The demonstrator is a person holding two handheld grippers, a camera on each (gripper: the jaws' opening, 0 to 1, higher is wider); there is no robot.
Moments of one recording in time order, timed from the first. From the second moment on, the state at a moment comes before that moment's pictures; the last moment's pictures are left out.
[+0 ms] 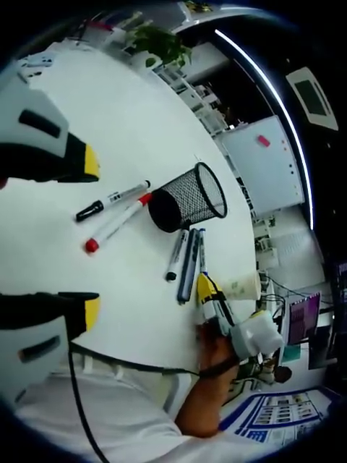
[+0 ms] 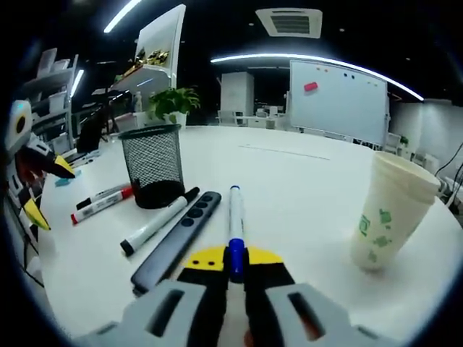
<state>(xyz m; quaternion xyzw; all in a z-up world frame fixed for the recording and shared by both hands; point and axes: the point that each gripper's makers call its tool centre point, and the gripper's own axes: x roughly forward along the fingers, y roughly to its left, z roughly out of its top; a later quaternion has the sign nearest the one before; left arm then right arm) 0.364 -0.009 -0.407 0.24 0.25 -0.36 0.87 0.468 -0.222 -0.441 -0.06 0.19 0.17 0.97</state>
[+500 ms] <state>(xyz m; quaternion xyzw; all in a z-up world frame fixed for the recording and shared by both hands) 0.364 -0.010 -0.409 0.24 0.25 -0.36 0.87 0.469 -0.225 -0.441 -0.04 0.19 0.17 0.97</state>
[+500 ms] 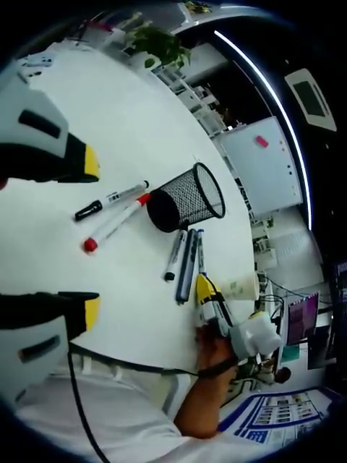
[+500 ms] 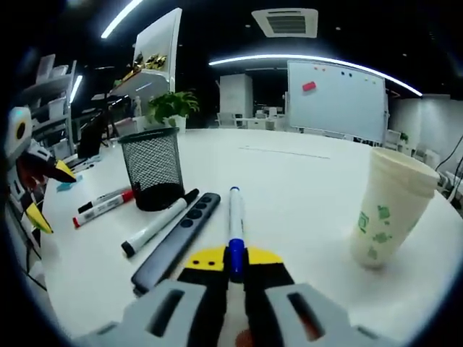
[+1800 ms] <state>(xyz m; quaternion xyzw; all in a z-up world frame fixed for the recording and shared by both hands) 0.367 -0.010 -0.414 0.24 0.26 -0.36 0.86 0.465 -0.235 -0.398 -0.05 0.11 0.18 0.98</state>
